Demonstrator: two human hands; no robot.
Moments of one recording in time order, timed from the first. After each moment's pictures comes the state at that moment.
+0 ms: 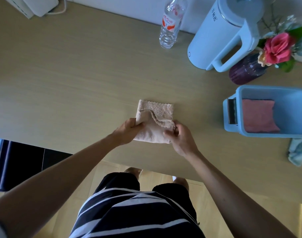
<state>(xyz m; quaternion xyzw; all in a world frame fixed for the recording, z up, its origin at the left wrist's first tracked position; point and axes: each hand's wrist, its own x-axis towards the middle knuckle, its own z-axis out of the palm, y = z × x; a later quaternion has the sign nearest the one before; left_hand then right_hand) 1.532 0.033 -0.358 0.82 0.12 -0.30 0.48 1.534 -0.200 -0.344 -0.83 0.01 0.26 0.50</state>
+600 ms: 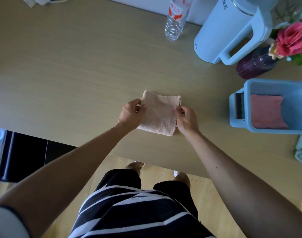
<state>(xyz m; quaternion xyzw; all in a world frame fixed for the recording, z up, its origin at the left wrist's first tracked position) 1.552 0.022 -0.366 0.86 0.21 -0.15 0.43 1.574 -0.186 -0.366 -0.88 0.12 0.19 0.42</state>
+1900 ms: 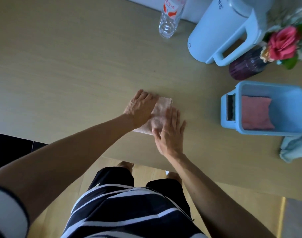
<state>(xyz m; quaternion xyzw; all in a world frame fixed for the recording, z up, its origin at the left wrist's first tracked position) 1.590 -0.011 -0.379 0.97 -0.21 -0.10 0.08 1.514 -0.171 -0.379 -0.98 -0.03 0.17 0.12</state>
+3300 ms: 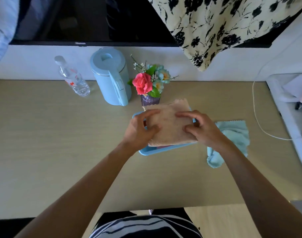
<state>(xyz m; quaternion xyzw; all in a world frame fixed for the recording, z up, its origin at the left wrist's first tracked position) 1.627 -0.316 -0.208 0.83 -0.01 -0.13 0.55 1.617 -0.546 -0.185 -0.88 0.02 0.14 0.46</state>
